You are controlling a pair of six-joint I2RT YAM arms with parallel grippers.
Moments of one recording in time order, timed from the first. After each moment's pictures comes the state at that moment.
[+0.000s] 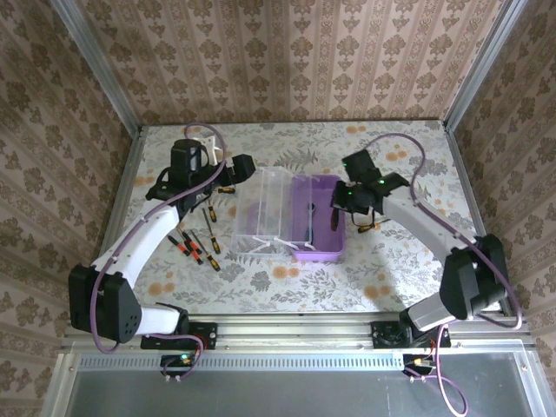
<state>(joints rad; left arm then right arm) -0.33 1.33 1.07 -0.26 0.37 -0.51 0.42 1.52 1.18 -0.68 -0.05 0.64</state>
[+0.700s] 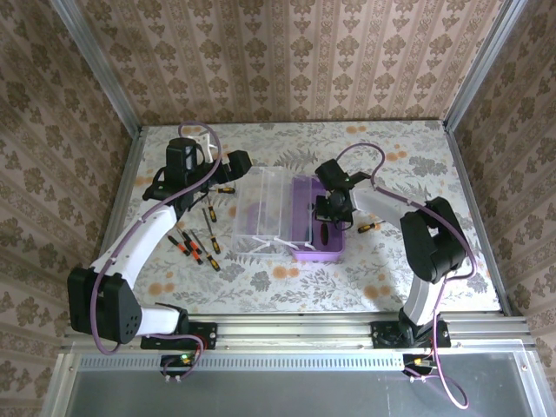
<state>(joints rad) -0.31 1.32 1.07 -0.23 0.38 -0.54 0.47 1.81 1.23 -0.69 -0.04 0.60</state>
